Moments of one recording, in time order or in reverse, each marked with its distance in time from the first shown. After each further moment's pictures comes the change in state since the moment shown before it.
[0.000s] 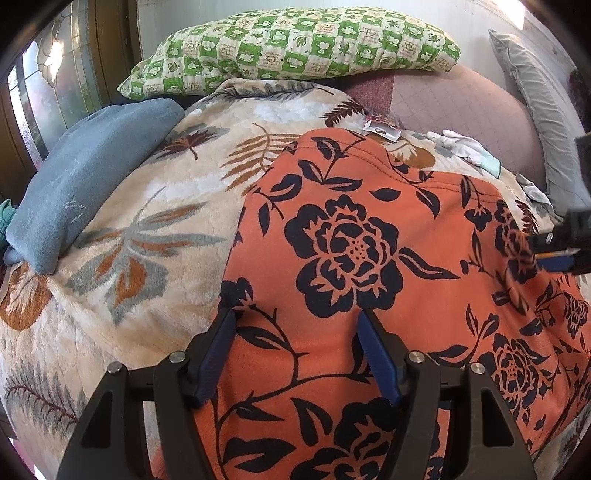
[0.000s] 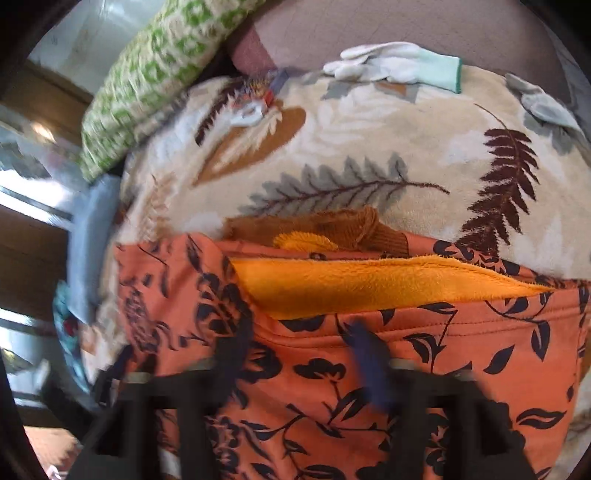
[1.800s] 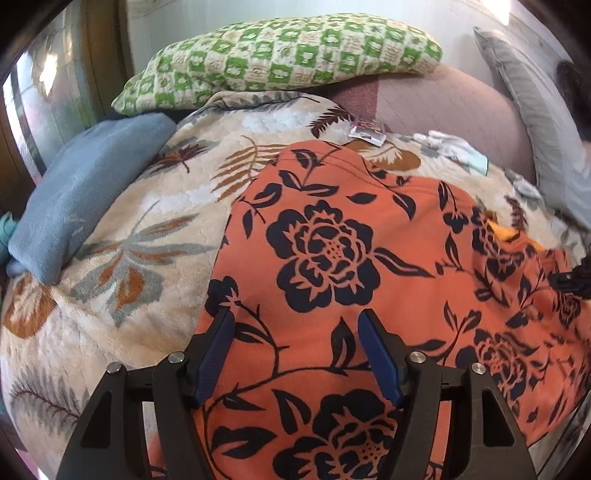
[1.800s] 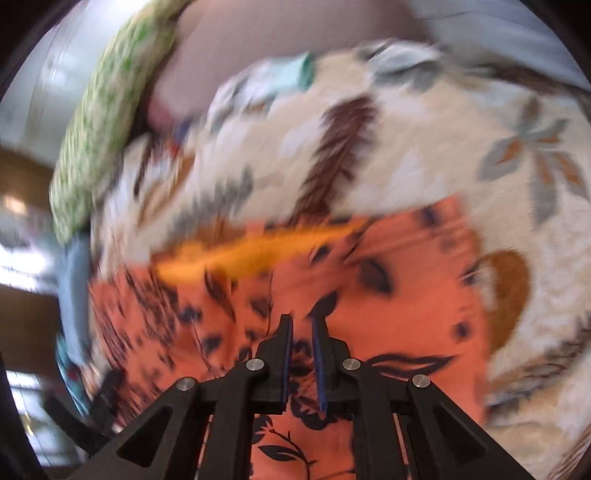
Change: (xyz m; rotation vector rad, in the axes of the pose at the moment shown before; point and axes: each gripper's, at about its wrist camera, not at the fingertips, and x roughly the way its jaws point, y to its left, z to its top) left arm -0.011 -0.015 -0.006 0.064 -0.029 0.009; right arm -0.035 -0.100 -0.039 0.242 -0.069 -0.017
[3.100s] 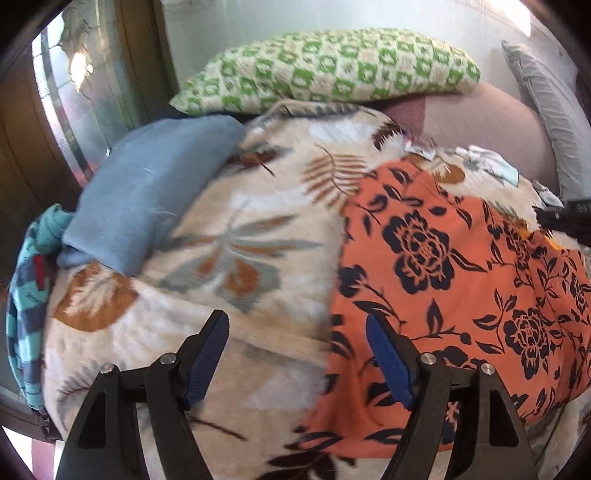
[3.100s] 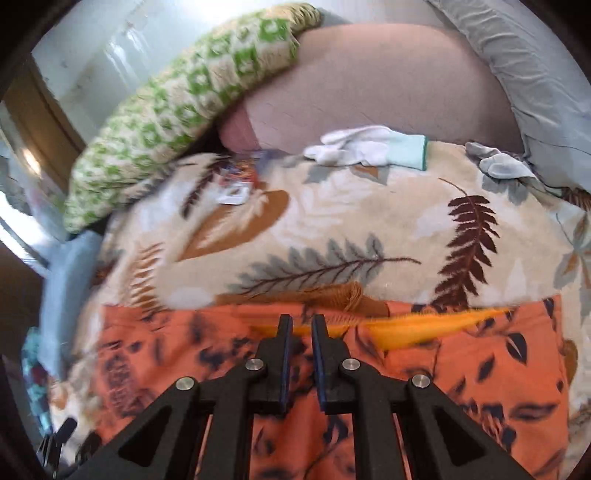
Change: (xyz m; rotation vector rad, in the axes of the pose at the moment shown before) left arm -0.047 0.078 -0.008 -0.055 -0.022 0.102; right arm -0.016 0.115 -0.016 -0.193 -0.286 0.035
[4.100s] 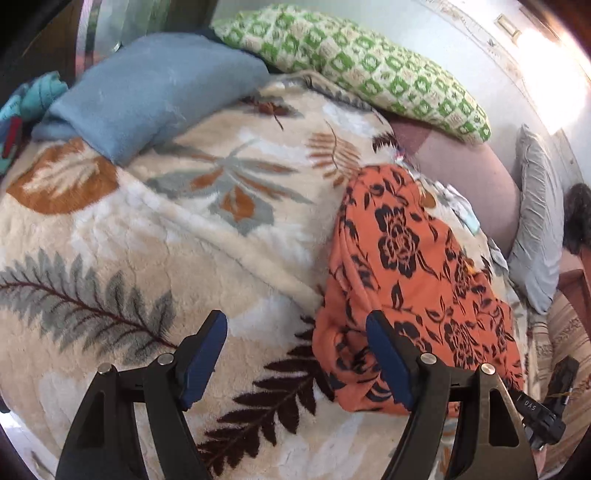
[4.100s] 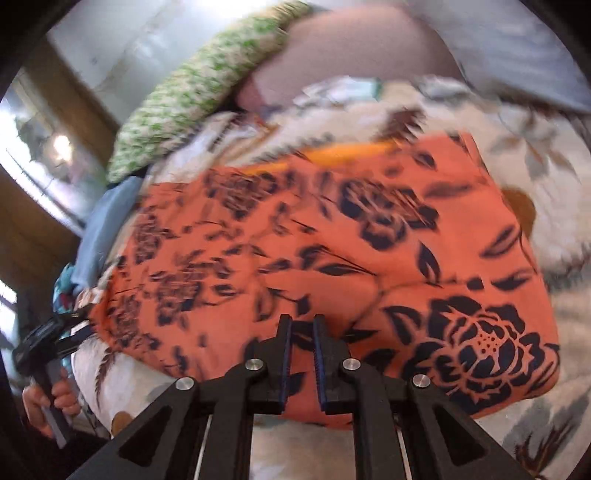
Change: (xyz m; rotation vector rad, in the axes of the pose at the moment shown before) left arm 0.001 0.042 -0.031 -0.337 0.108 -0.294; right arm -0.054 -0.087 -0.136 0.082 0.103 0.058
